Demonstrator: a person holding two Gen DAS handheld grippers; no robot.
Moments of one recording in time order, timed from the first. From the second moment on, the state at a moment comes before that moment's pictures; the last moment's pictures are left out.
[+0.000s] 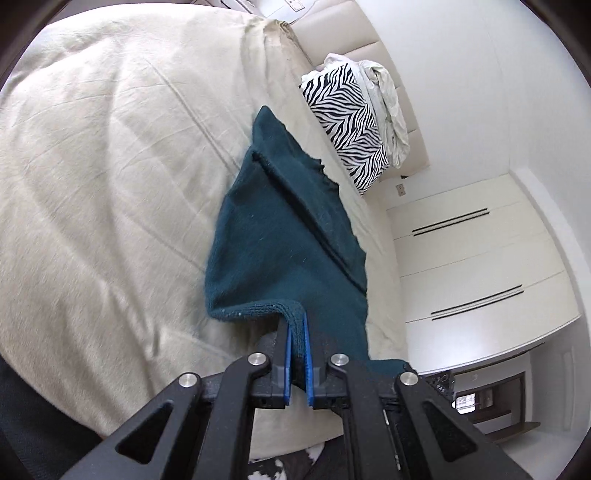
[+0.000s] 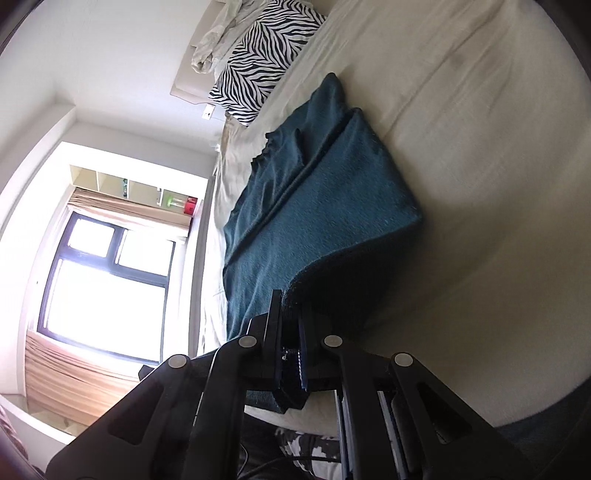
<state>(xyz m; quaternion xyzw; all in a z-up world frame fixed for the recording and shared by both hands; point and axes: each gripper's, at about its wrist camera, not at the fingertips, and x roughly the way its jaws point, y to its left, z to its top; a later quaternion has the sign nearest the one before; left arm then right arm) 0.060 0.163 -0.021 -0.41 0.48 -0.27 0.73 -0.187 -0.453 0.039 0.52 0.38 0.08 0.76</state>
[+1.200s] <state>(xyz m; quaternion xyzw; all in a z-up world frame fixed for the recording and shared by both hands) 0.375 0.095 -0.065 -0.43 0.46 -0.19 0.76 0.187 -0.585 -0.047 0.55 0.34 -0.07 0.76</state>
